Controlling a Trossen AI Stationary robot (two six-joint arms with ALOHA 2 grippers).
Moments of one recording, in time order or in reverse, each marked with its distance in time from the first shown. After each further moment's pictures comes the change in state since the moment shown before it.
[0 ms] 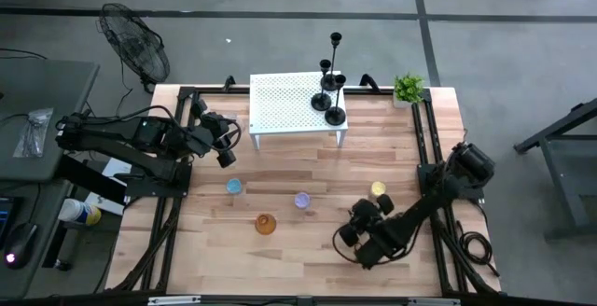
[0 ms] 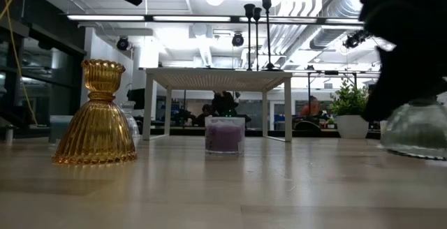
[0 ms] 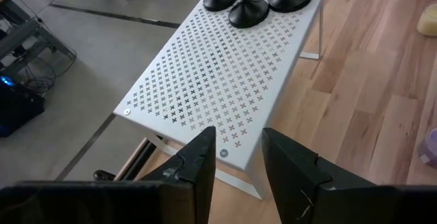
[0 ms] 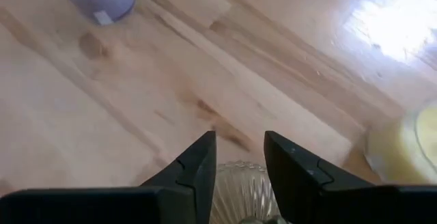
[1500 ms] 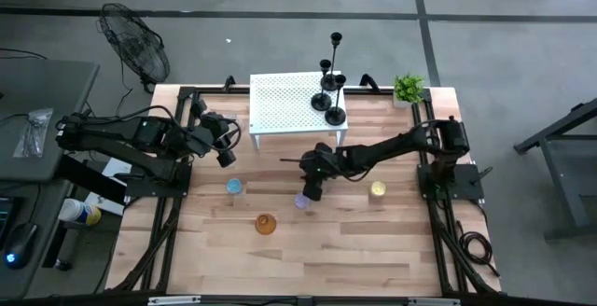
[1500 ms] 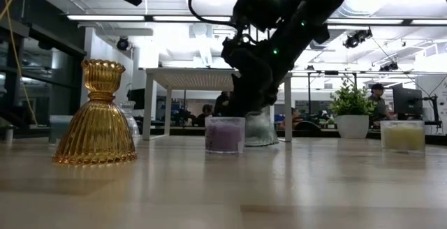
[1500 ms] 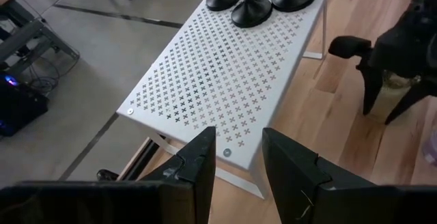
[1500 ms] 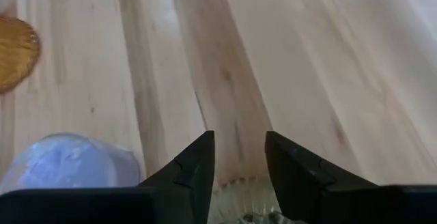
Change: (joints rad) left arm 0.000 0.000 0.000 -0.005 -0.010 0.000; right arm -0.708 0.041 0.000 0.780 -0.625 -1.347
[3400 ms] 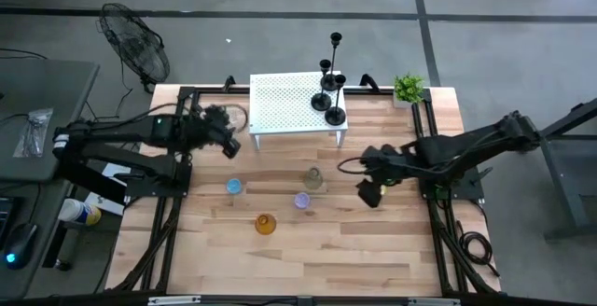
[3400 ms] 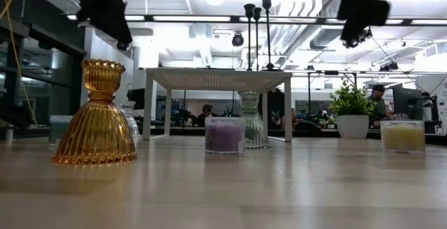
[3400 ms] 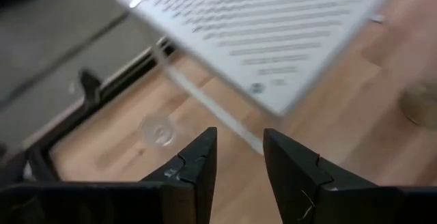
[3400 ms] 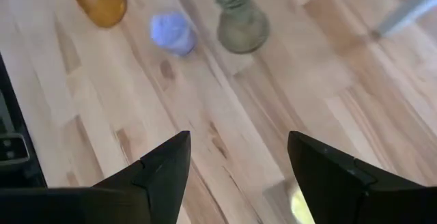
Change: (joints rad) left arm 0.213 0.002 -0.139 -0.046 0.152 -0.309; right arm 0.252 -0.651 0.000 -0.834 0.072 0.547
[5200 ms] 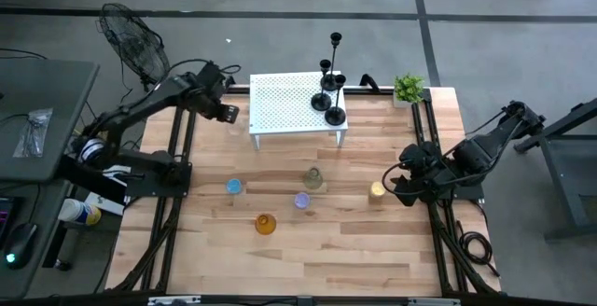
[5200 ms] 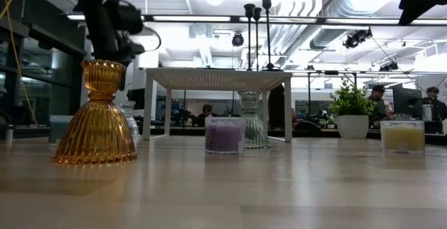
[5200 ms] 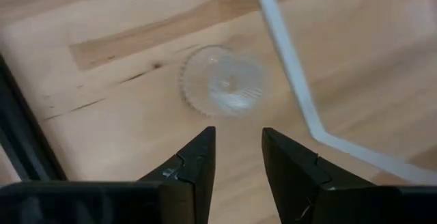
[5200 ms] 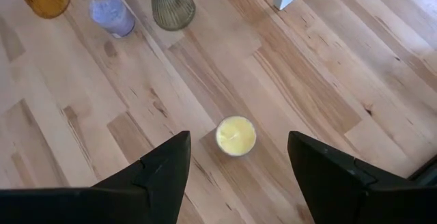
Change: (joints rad) left arm 0.823 0.291 0.000 0.005 0.696 0.179; right arm 0.326 -0.225 0.000 -0.442 0.295 0.370
